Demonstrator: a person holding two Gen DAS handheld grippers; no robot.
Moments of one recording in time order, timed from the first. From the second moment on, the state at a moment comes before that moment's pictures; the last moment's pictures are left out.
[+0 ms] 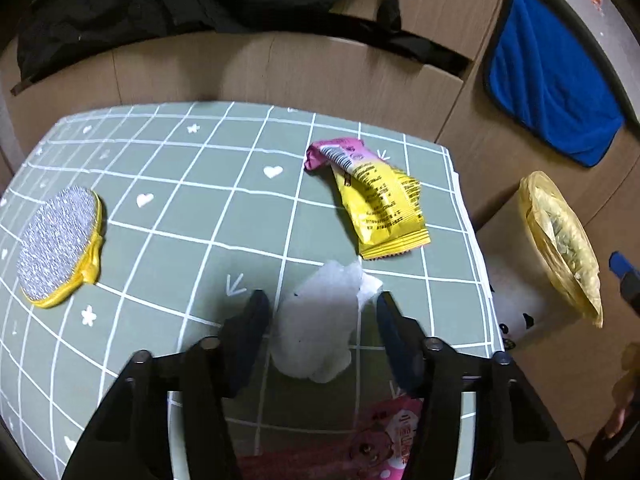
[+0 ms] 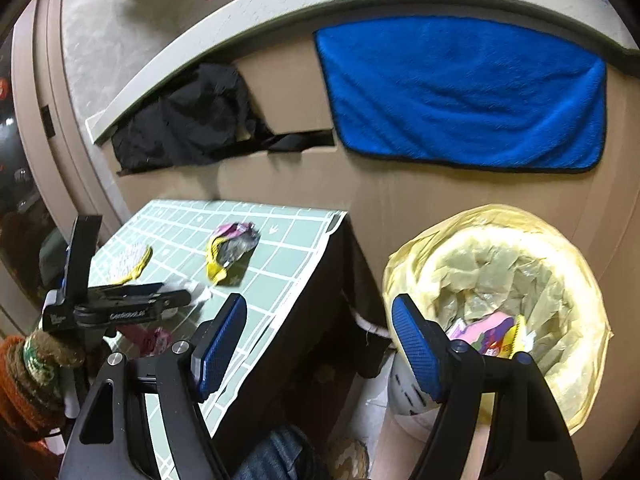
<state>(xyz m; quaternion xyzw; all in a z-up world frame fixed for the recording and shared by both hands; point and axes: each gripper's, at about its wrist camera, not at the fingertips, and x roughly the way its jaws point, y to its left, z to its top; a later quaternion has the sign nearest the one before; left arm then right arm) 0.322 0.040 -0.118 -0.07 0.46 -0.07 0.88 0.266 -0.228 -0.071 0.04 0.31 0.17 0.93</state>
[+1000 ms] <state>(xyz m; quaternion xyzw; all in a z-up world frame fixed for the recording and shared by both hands) 0.235 0.166 -0.059 -0.18 0.36 -0.01 0.92 0.262 -0.046 -0.127 -0.16 0.36 0.39 0.83</state>
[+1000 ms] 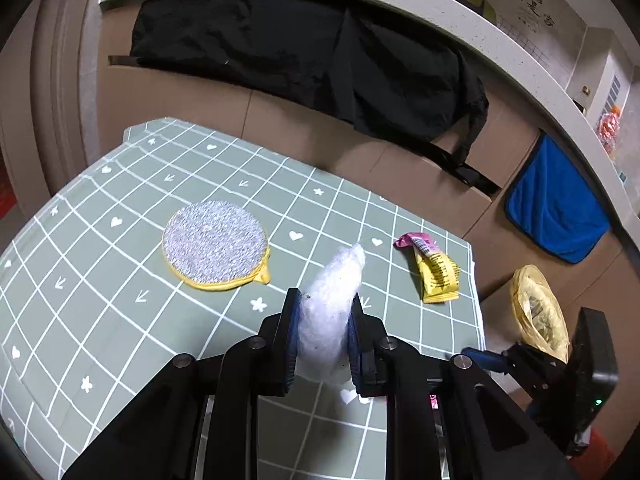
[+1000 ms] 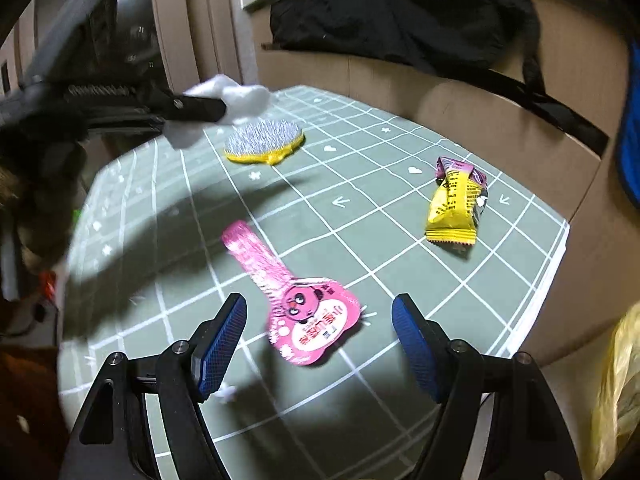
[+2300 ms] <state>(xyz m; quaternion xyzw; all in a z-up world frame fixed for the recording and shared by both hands) 0.248 0.115 -0.045 -0.16 0.35 -0.05 0.92 0.268 -0.094 -0.067 -0.10 0.33 0.34 0.88</state>
